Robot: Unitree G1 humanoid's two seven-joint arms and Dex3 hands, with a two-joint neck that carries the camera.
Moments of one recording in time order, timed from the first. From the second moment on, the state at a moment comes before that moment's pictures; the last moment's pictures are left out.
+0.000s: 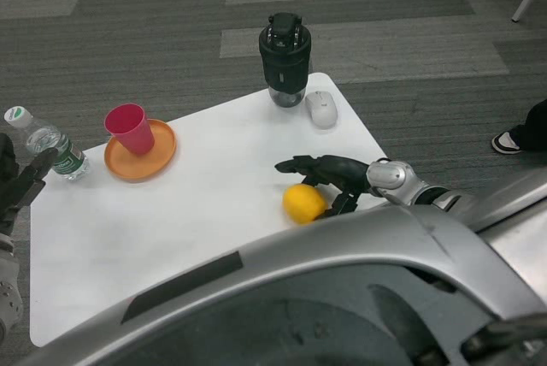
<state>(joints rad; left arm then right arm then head) -0.46 0.48 -0.72 1.06 -1.01 -0.81 -0.14 -0.08 -0.43 0.27 1.03 0.05 -0.67 0.47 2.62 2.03</state>
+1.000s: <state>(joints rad) -0.46 0.48 -0.72 1.05 -1.01 -0.81 -0.14 -0.08 -0.42 0.24 1.03 0.04 -0.66 0.42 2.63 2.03</state>
